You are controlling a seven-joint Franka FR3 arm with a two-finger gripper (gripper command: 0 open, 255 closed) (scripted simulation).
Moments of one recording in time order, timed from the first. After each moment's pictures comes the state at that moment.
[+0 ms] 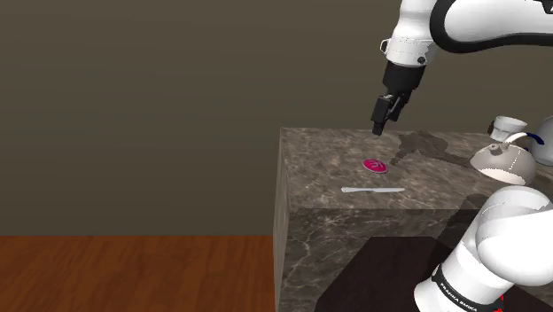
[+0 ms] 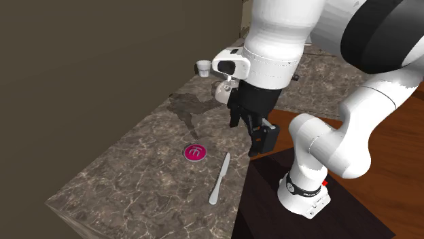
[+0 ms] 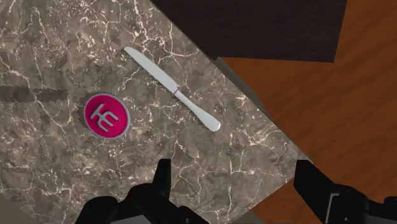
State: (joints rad) arm 0.00 -0.81 0.07 -2.36 -0.09 1.59 0.03
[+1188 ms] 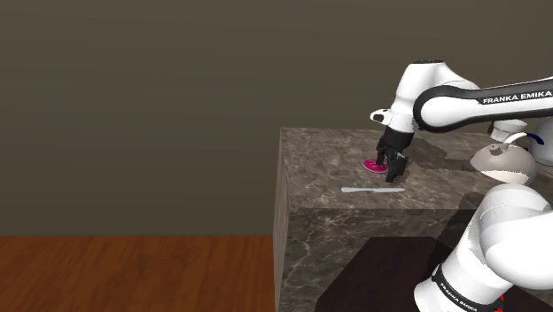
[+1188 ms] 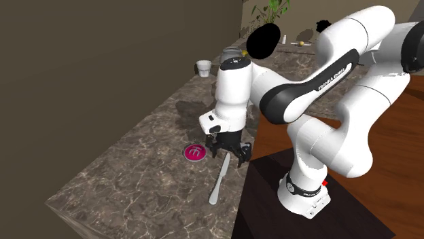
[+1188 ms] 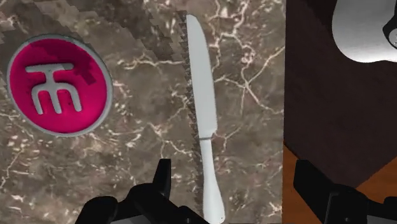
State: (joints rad) arm 0.11 -0.82 -0.41 -2.78 -0.33 1.99 -0.80
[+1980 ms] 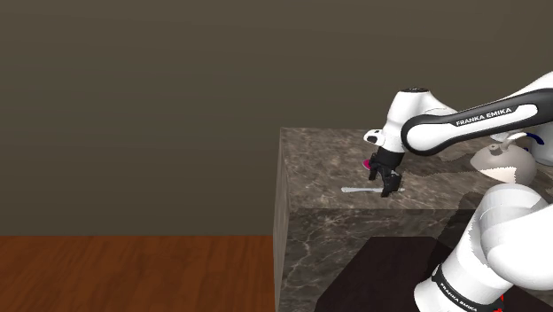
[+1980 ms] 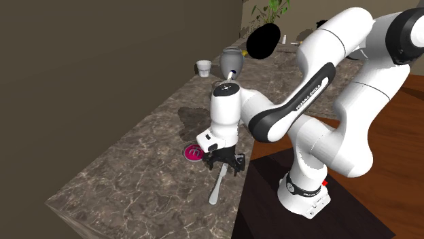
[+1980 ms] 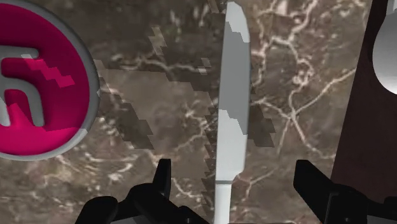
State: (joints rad) arm 0.14 -0.66 -0.56 -2.86 -0.41 2.22 -0.95
